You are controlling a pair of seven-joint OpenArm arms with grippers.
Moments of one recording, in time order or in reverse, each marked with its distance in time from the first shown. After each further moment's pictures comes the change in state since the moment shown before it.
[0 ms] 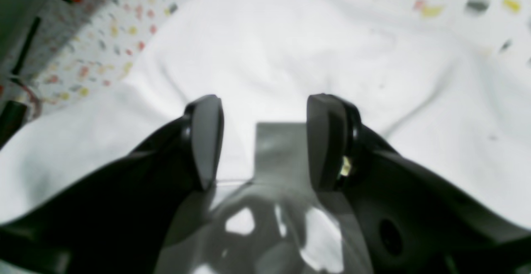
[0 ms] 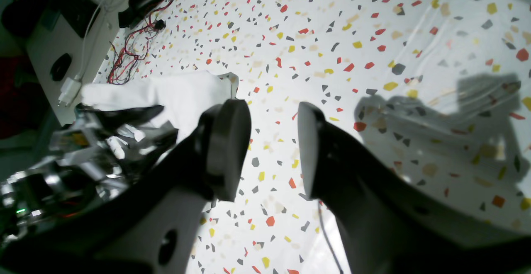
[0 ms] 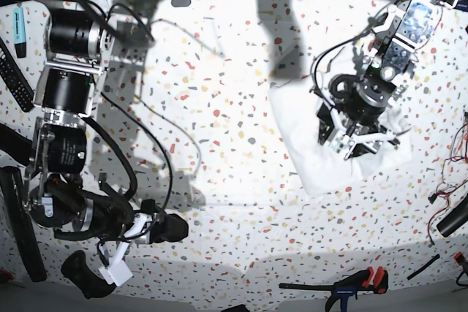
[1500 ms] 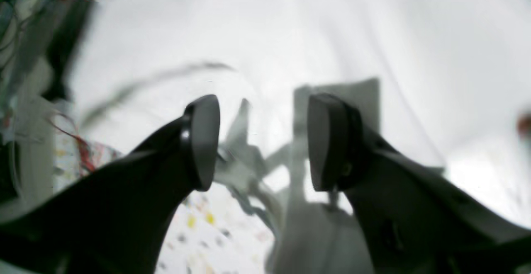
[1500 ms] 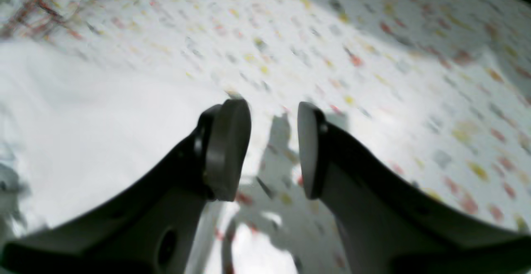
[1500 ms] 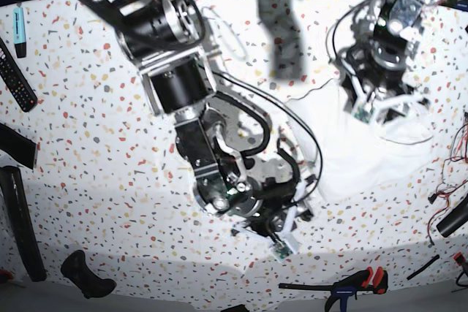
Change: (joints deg) left arm 13.3 -5.0 -0.4 19.3 8.2 13.7 18.7; right arm 0.9 -22.4 -26.6 -22.2 -46.5 -8.7 50.7
